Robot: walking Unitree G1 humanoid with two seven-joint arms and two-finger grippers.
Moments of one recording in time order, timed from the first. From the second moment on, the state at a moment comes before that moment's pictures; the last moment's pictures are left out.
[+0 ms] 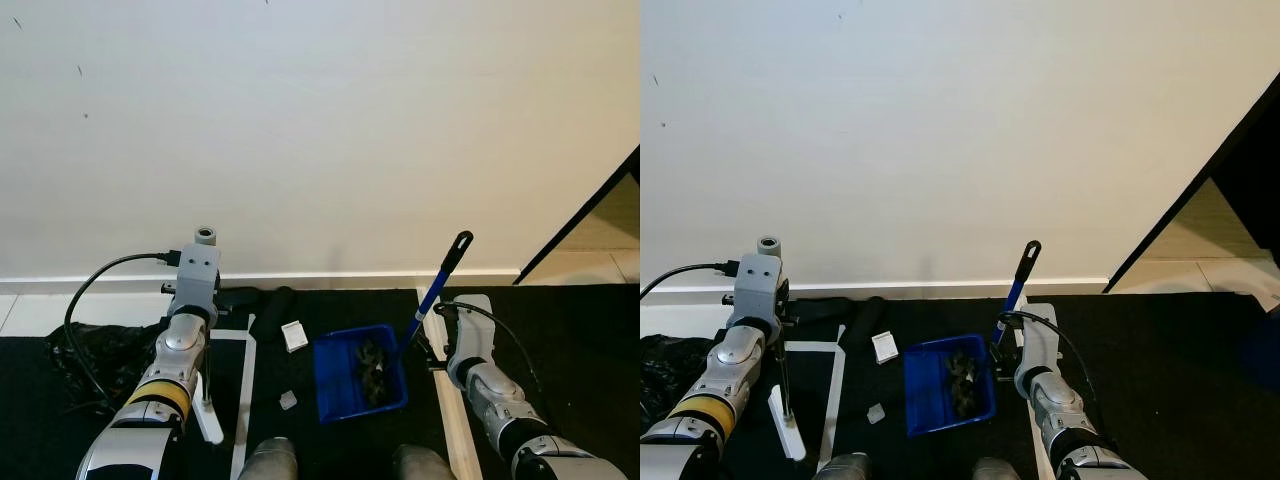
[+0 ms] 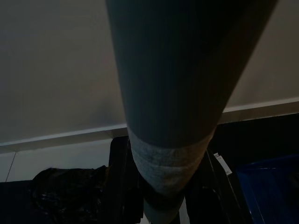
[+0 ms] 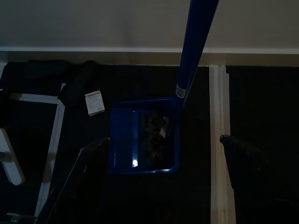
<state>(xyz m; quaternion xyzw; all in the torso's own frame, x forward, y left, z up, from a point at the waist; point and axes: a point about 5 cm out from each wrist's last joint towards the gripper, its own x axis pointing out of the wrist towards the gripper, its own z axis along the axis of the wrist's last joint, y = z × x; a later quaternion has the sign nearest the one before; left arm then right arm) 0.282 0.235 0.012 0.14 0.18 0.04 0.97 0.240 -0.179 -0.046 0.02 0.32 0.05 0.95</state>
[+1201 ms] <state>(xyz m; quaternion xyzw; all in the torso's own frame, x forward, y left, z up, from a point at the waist) 0.188 0.226 -0.074 0.18 0.47 -0.06 0.86 0.171 -0.173 -0.089 -0.03 0.46 0.06 0.89</state>
